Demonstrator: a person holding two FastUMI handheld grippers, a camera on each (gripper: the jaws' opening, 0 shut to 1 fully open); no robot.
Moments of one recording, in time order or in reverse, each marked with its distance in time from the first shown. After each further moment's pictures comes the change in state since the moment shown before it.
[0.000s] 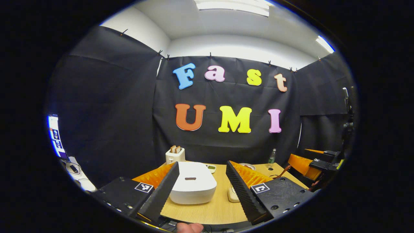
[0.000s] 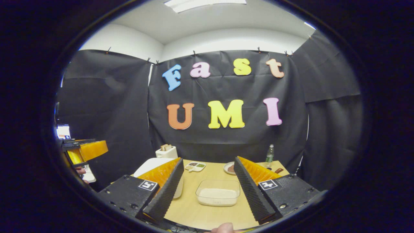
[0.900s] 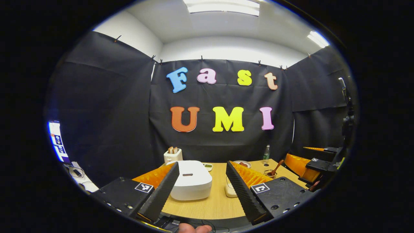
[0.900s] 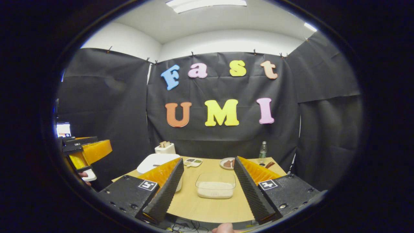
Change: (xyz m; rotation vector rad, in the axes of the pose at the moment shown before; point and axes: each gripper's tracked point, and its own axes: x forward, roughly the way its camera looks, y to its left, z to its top) left arm -0.036 -0.011 -0.001 0.040 -0.008 -0.026; right arm -0.047 0.010 -0.012 -0.005 0.018 -0.032
